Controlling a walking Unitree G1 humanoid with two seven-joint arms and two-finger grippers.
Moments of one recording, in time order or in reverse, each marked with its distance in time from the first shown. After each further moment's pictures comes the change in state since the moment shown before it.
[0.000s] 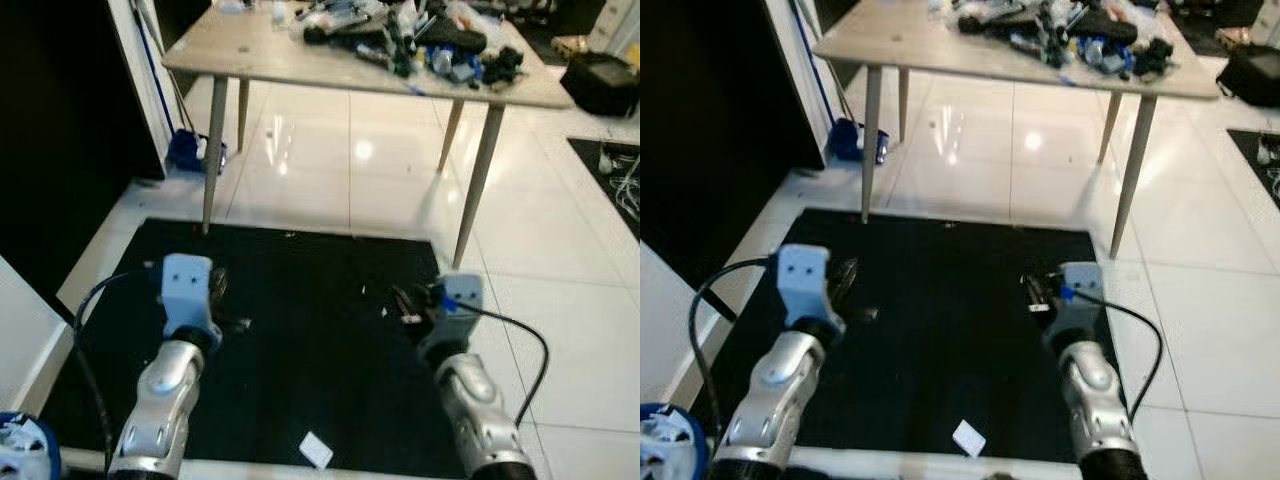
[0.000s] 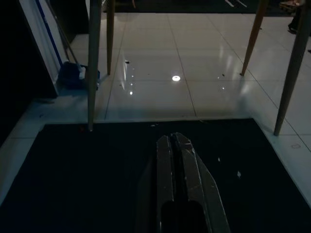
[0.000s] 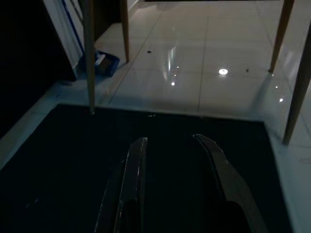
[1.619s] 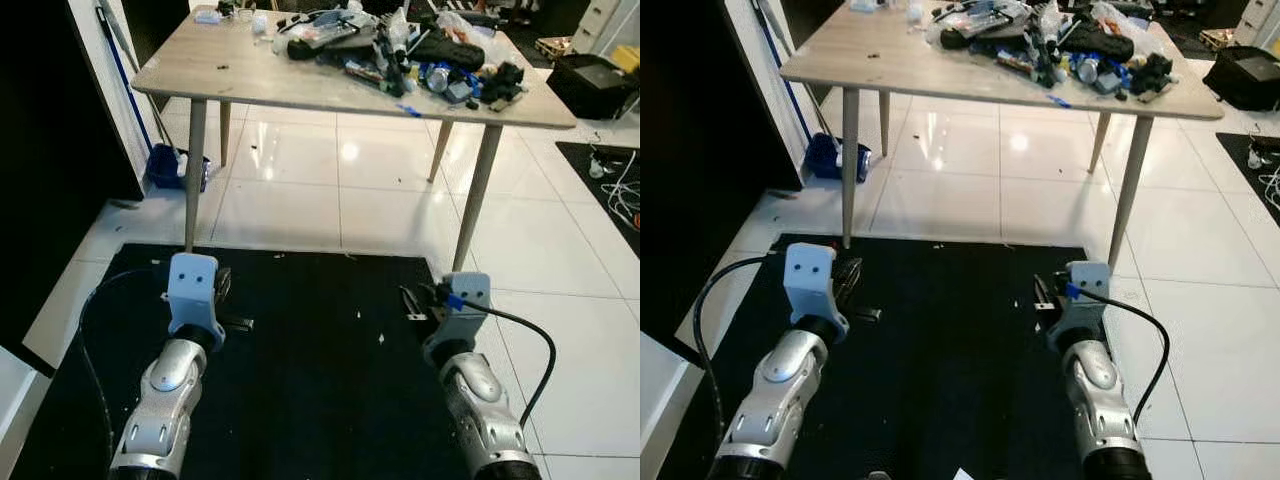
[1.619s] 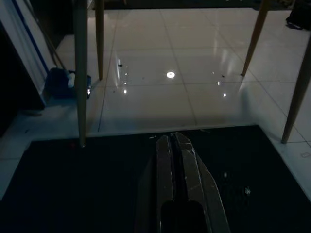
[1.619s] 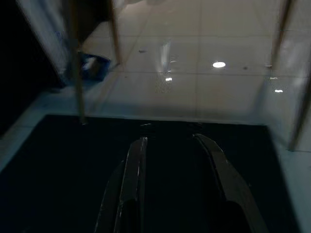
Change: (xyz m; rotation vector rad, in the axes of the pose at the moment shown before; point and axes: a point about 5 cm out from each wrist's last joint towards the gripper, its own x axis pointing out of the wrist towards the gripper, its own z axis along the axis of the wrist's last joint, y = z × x) left arm 0.002 0.000 0.000 0.015 0.002 -0.004; right arm 0.001 0.008 -0.002 0.025 0.010 0.013
